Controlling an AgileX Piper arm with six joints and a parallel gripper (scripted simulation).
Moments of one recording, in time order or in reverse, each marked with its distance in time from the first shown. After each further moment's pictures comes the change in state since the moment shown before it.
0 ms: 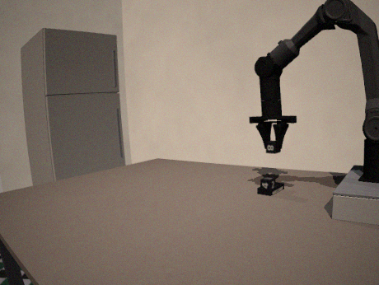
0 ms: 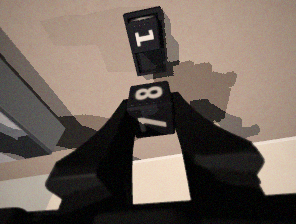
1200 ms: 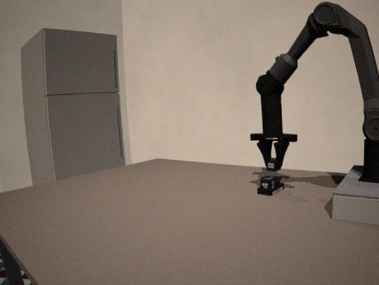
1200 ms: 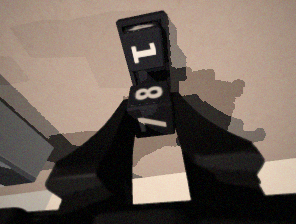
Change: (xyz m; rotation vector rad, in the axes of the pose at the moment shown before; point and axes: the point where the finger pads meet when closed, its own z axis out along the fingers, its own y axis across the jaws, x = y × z) arm 0.001 0.000 0.050 -0.001 -0.001 -0.002
